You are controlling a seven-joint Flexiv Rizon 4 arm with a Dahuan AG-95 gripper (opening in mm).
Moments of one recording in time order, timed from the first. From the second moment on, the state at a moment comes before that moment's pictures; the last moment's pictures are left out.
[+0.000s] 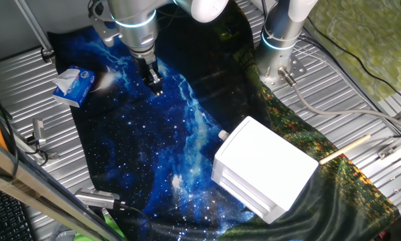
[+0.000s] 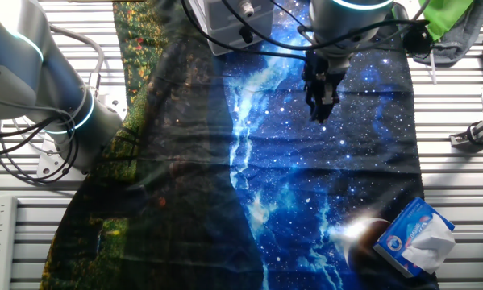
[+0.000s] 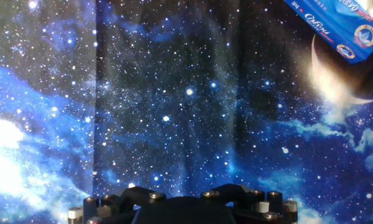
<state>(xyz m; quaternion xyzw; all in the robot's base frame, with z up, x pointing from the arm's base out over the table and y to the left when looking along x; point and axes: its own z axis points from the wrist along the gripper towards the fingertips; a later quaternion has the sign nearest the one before) 0.500 0.000 0.170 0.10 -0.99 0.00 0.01</state>
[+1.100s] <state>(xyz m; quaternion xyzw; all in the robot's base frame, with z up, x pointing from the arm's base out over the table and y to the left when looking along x) 0.500 0.000 0.170 0.16 -0.99 0.01 0.02</state>
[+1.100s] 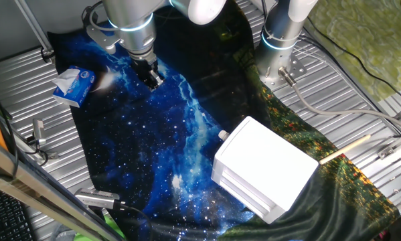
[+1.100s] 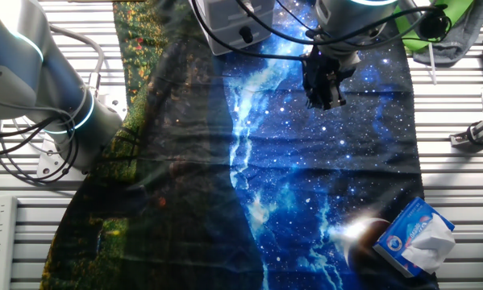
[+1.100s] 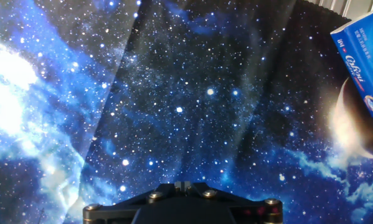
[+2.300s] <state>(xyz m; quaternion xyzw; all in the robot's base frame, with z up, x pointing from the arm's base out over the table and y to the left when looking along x) 0.500 0.000 0.170 0.20 -0.98 0.01 0.02</state>
